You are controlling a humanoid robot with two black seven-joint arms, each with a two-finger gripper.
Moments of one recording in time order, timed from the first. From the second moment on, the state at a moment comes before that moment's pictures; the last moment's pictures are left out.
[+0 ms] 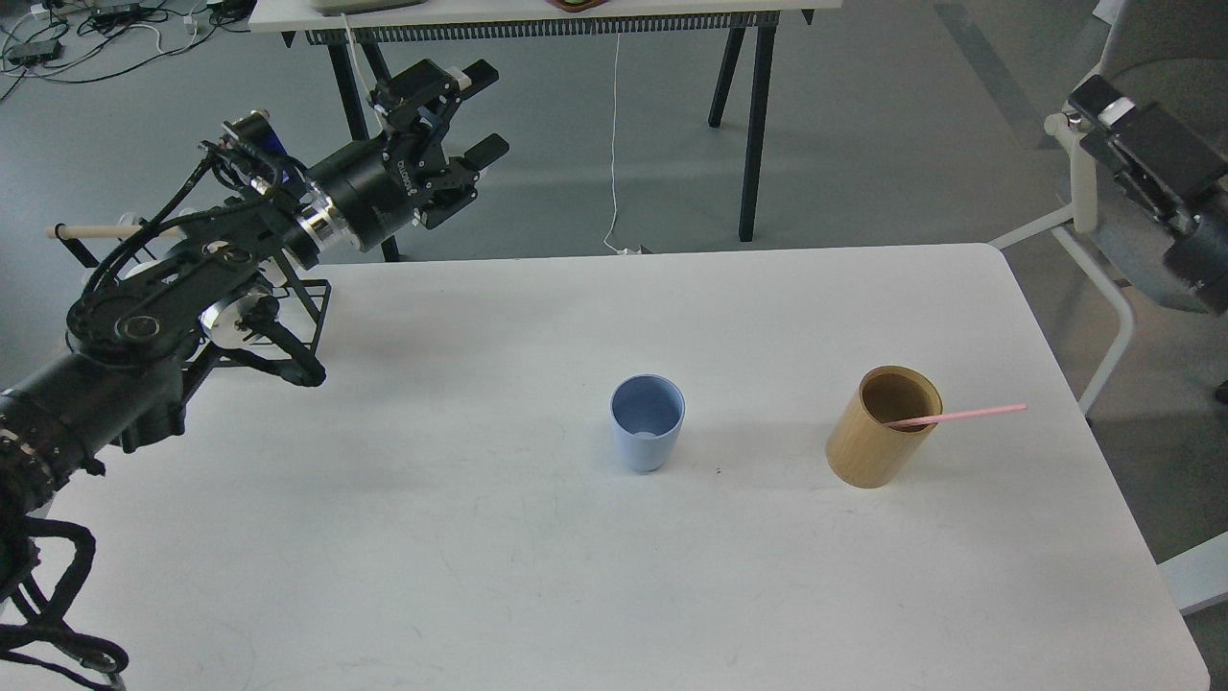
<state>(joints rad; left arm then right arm) -0.89 0.37 -0.55 -0.73 0.64 -0.49 -0.49 0.30 -1.03 0.93 1.51 -1.20 -0.24 0.49</state>
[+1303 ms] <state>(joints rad) -0.83 0.36 -0.54 -0.71 0.64 -0.49 -0.49 -0.04 -0.90 0.78 1.42 -1.47 -0.49 0.49</state>
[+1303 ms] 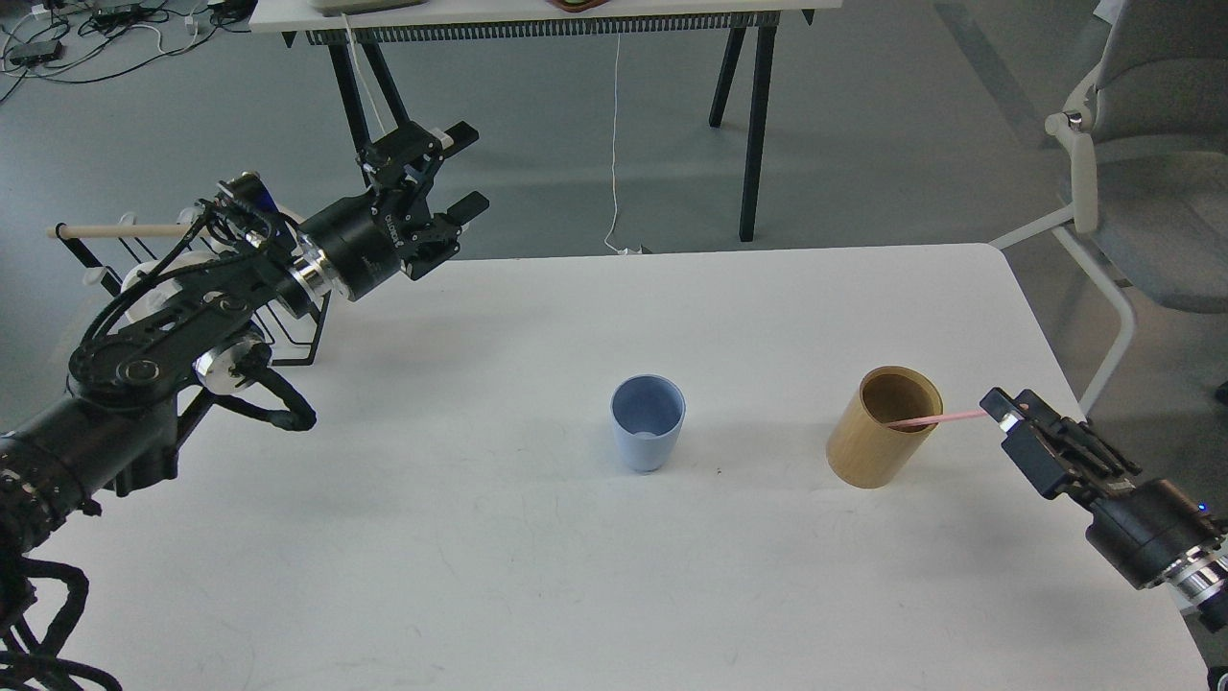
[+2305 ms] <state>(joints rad) -0.81 0.34 -0.54 -0.71 0.64 -0.49 -0.49 -0.02 -0.90 0.77 1.41 -1.47 -0.49 0.49</state>
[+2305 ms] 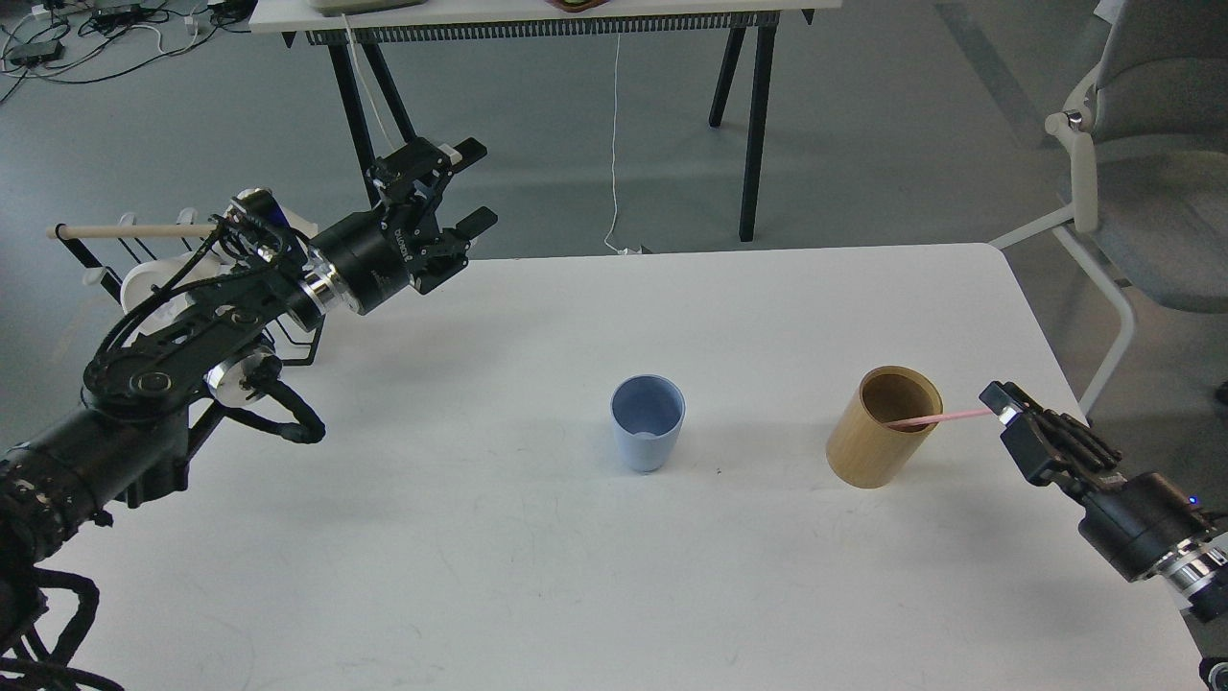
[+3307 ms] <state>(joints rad) -0.78 0.31 -0.55 -0.70 0.64 -0.49 -0.49 0.15 -0.90 0.63 1.37 -1.46 -0.49 0.49</state>
